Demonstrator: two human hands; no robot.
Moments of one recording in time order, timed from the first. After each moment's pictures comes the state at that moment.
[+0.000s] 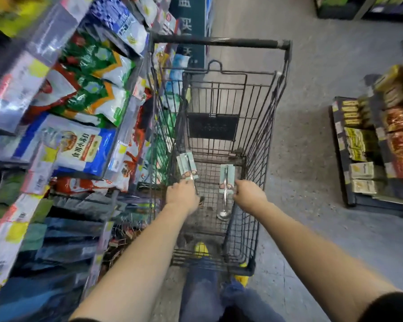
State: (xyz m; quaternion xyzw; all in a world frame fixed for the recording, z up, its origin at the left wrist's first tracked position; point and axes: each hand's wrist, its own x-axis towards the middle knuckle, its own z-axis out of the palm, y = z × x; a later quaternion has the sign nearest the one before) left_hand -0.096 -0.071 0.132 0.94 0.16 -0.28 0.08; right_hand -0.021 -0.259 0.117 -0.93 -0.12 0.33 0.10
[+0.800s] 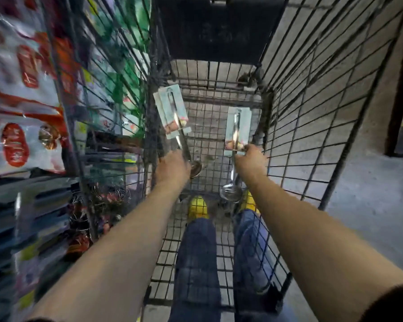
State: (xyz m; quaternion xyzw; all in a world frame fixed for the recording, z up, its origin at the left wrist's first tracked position) left_hand -0.025 -0.046 -0.143 0.88 0.31 -0.32 0.18; right_hand 0.053 -0.230 -0.159 -0.89 0.13 0.35 0.25
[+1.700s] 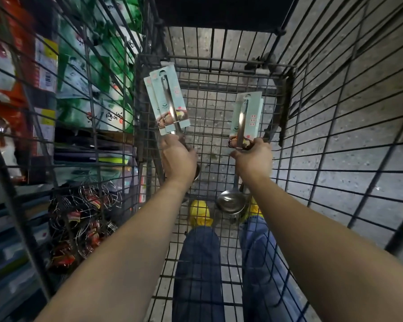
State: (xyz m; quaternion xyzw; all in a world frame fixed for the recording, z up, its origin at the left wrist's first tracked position) left_hand -0.009 -0.062 -0.228 0.81 0.46 -0.12 0.35; right_hand 0.044 -0.219 -0.240 -0.87 0.23 0.27 0.33
